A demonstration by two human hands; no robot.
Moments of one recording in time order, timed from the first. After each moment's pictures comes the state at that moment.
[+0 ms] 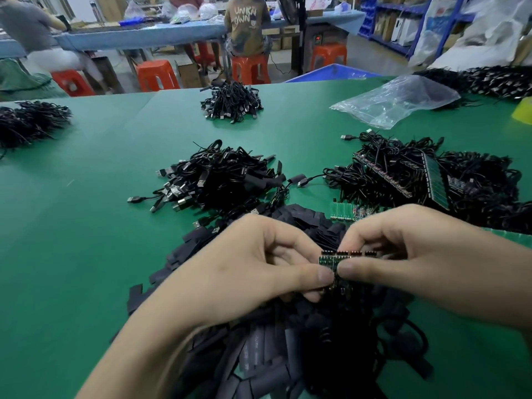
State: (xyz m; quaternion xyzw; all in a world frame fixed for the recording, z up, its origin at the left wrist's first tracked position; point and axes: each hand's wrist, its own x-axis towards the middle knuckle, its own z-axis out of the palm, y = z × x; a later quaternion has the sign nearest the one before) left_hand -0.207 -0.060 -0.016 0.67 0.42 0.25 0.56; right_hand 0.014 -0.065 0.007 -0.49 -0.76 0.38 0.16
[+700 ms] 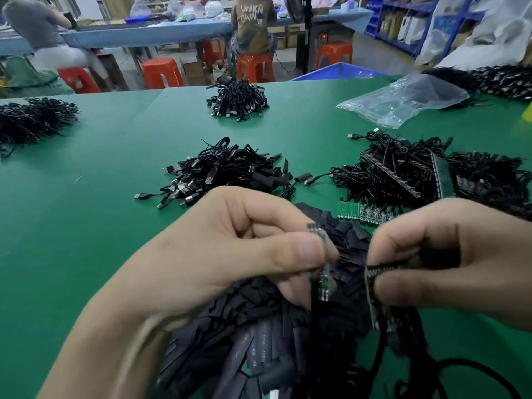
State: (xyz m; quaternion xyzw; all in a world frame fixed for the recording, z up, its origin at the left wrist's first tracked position) left_hand -0.230 -0.071 0.010 0.63 0.25 0.36 0.64; right_hand 0.025 -0.072 0.020 -0.33 -0.76 0.53 0.20
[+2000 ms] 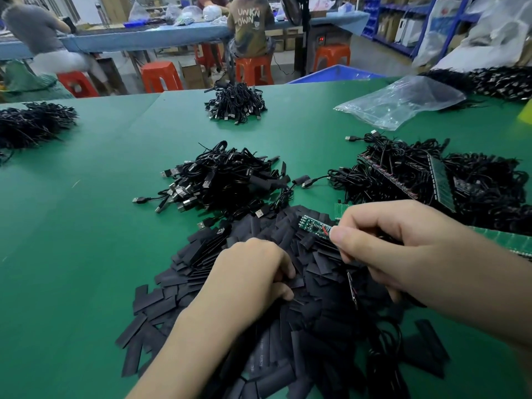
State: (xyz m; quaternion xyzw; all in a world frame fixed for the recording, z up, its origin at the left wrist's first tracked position) left_hand -0.206 -0.036 -0.076 0.79 0.59 0.02 0.13; right_hand -0.004 -0.072 0.010 -0.54 -0.74 0.35 0.20
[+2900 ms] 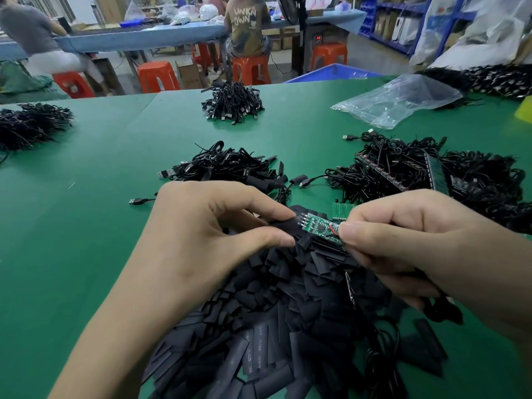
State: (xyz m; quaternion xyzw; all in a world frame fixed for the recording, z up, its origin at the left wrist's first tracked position) left_hand -0.229 -0.069 0.012 0.75 0.48 0.39 0.23; right_hand 0.000 -0.073 0.021 -0.45 -0.68 0.53 0.25
